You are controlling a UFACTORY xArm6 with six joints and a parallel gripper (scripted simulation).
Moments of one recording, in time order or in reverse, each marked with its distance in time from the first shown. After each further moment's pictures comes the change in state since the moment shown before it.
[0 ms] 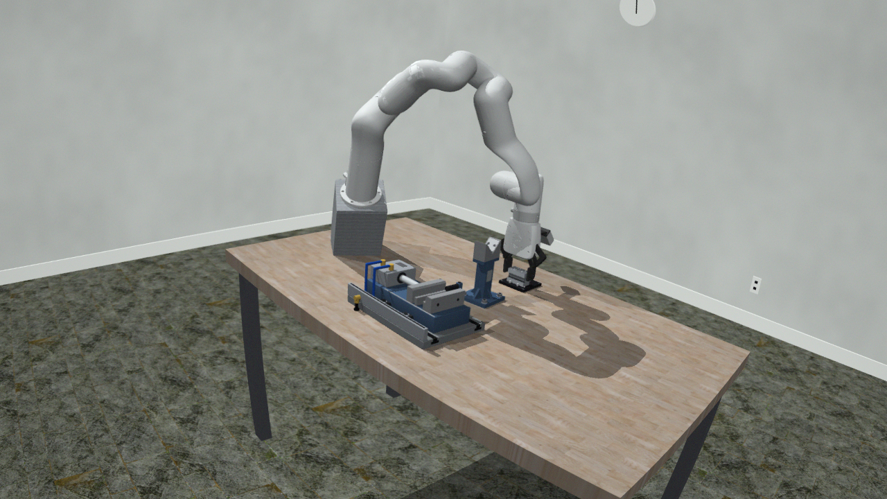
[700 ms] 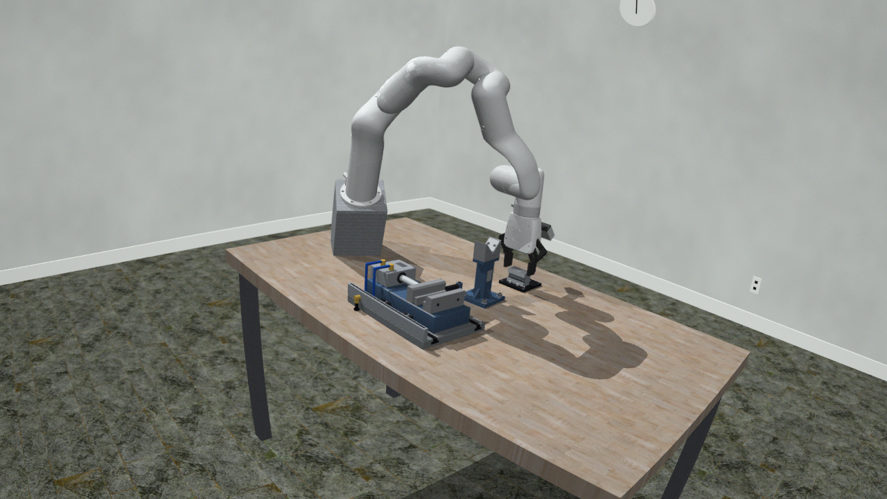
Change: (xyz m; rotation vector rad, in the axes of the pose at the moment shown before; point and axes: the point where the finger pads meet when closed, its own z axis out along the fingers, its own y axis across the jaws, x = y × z) arm 0.000 0.000 -0.015 0.001 -0.001 0.000
